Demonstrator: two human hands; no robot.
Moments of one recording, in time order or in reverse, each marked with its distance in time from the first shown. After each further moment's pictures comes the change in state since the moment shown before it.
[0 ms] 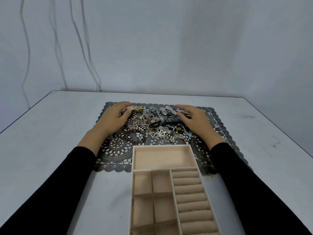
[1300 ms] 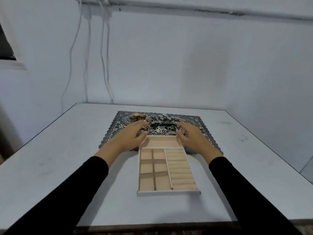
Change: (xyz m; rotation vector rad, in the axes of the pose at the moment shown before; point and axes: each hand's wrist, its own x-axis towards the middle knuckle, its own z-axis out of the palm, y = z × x) left_hand -0.121 0.099 -0.023 0.170 -0.151 0.165; right_hand -0.120 -0.072 -0.040 -0.156 -0.058 -0.094
